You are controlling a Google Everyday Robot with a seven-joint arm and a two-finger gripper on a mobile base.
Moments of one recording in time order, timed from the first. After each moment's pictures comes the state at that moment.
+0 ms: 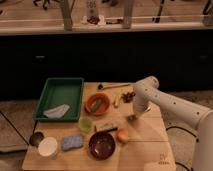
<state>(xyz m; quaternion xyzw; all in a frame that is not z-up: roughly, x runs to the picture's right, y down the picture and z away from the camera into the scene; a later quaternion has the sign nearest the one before) 0.213 0.157 0.871 -0.33 -0.08 -0.20 0.92</state>
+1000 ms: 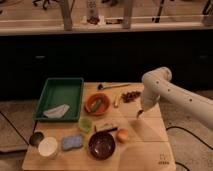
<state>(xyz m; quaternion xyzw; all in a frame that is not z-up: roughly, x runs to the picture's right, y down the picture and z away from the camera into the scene) 0.243 0.121 0.815 -0.31 -0.09 -0.26 0.91</state>
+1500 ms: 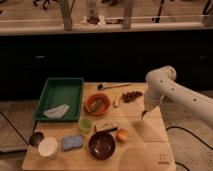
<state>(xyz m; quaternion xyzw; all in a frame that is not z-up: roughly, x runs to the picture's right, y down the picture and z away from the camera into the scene) 0.262 0.121 0.806 -0.32 -0.10 -0.30 0.89</state>
